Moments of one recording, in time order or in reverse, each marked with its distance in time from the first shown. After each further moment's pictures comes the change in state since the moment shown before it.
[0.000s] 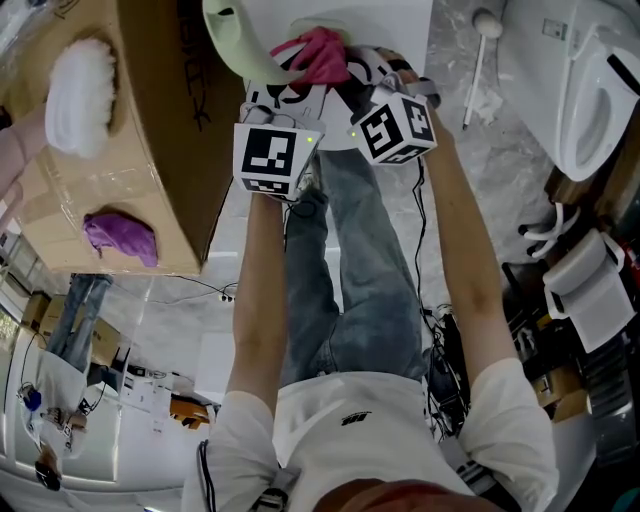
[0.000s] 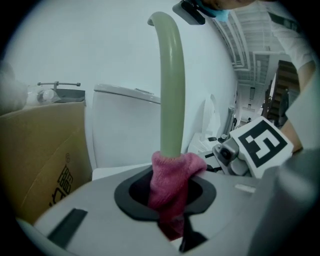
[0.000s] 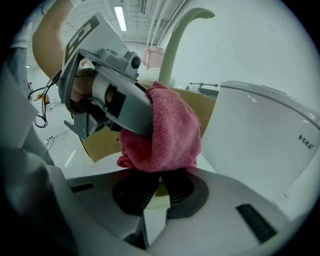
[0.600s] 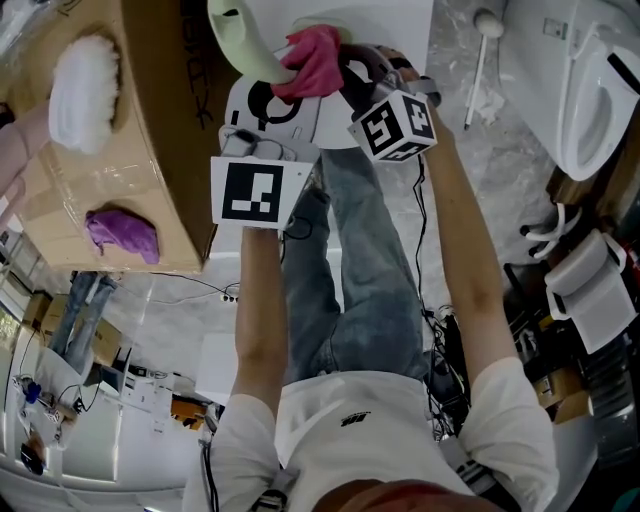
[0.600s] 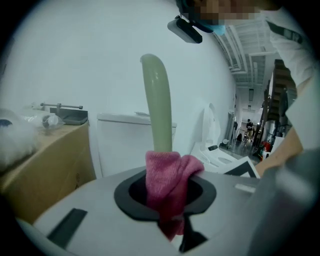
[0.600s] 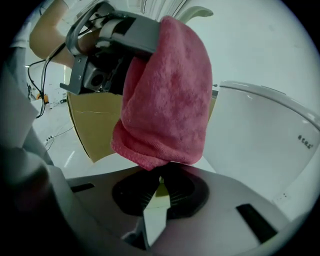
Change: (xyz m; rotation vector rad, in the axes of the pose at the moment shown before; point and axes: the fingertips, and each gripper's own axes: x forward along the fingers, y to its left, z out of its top) left arm -0.040 -0.006 0.067 0.004 -0.096 0.042; right arm 0.000 -0.001 0.001 0.003 -0.002 -0.009
